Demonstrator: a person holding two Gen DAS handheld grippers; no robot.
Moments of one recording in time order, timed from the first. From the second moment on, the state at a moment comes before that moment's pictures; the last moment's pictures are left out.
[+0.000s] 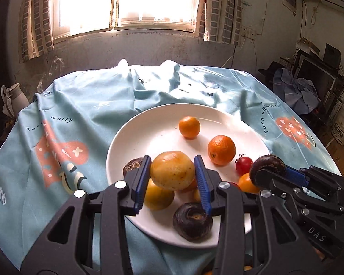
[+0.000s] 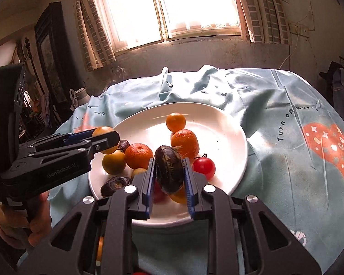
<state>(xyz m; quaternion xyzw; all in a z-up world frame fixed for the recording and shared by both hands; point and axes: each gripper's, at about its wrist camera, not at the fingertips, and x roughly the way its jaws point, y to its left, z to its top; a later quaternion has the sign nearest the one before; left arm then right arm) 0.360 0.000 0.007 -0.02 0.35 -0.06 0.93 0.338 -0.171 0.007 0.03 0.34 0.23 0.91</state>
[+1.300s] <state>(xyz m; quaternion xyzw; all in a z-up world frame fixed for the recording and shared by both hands) 0.216 0.038 -0.017 -0.02 0.35 -0.01 0.94 0.218 -0.157 -0.033 -0.17 0.39 0.29 0.85</state>
